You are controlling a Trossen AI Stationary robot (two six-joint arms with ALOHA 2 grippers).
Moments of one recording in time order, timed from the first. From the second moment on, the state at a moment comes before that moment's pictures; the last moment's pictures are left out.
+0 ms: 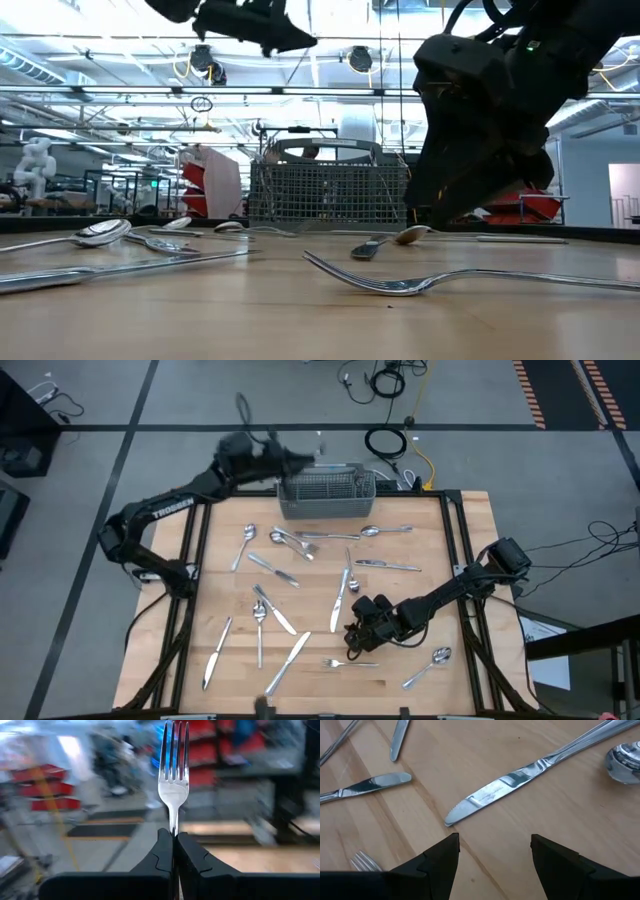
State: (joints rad) left arm 0.65 1.45 1.23 0.19 0.37 0.24; right arm 0.46 1.76 0.93 -0.20 0.45 1.16
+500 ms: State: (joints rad) left arm 0.79 1.45 0.76 0.91 0.34 -0.09; right arm 0.44 1.76 0.93 -0.20 0.44 1.17
